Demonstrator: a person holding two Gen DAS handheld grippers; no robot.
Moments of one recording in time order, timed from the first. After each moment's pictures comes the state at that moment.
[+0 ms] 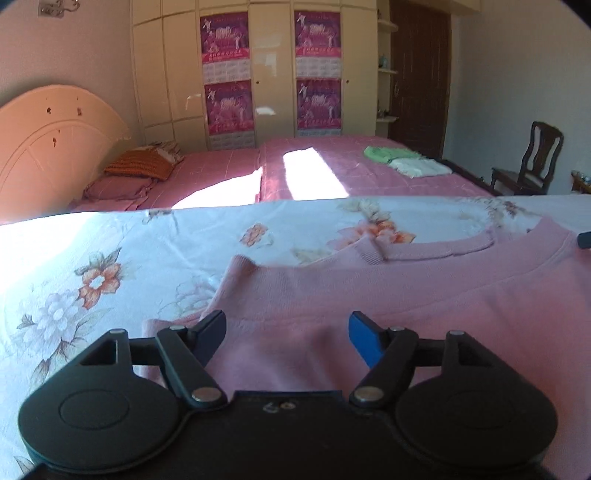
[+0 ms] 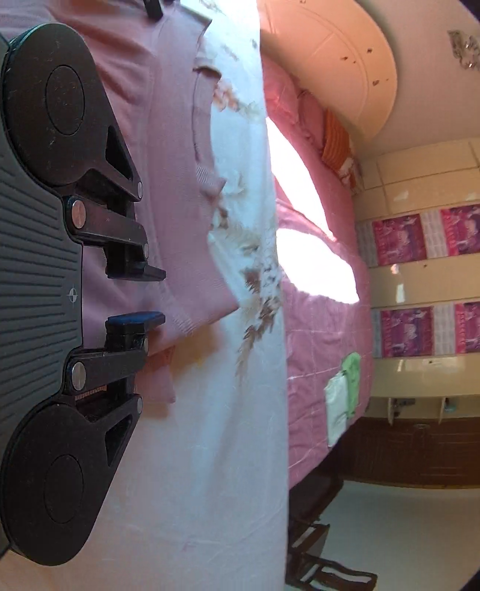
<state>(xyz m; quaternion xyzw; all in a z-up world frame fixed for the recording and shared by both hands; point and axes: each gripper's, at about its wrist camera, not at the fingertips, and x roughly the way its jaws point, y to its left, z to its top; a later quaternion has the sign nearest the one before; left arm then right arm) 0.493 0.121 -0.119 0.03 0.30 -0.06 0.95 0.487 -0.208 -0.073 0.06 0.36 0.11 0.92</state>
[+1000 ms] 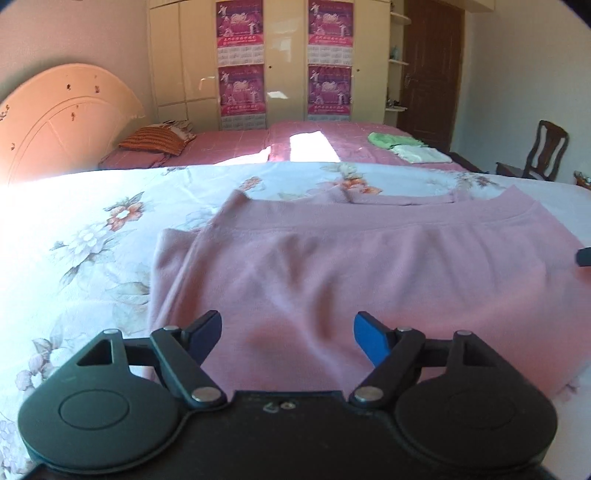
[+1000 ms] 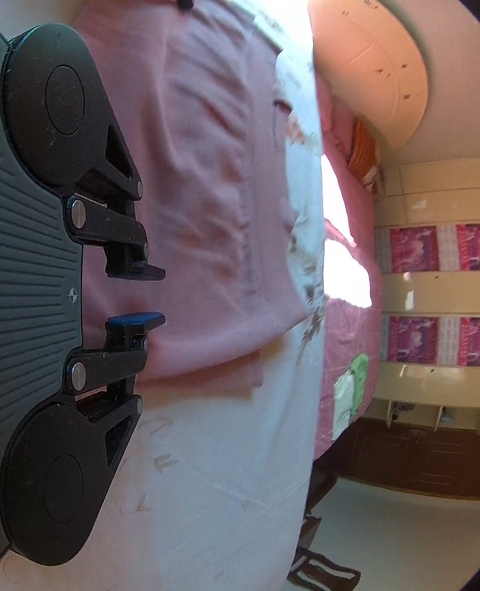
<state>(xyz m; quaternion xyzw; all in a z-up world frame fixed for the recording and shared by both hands) 0.417 0.105 -0.127 0.03 0.34 -0.04 0.94 0.397 -0.189 -0.074 0.03 0.38 0.10 0.92</state>
